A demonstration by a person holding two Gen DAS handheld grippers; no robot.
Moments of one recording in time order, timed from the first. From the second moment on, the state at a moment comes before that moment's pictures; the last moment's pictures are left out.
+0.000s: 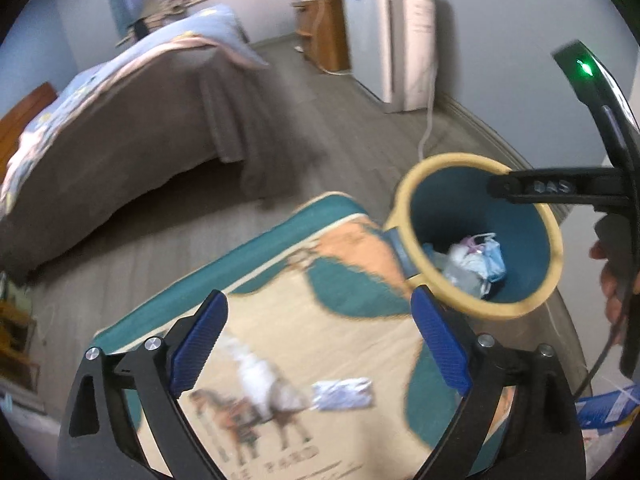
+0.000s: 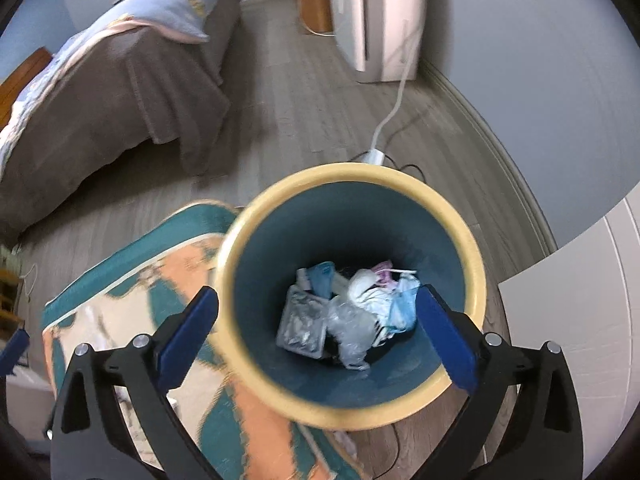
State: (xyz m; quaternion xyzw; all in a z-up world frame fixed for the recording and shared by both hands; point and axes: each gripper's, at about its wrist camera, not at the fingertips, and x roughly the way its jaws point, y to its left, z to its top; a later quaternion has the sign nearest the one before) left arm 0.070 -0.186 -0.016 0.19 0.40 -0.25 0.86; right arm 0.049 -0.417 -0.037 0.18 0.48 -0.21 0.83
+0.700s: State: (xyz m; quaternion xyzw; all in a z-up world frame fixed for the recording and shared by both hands) left arm 0.065 -0.002 -0.016 0.12 0.42 -0.14 0.89; right arm 0.042 -0.251 -0.007 0.05 0.48 -0.14 0.86
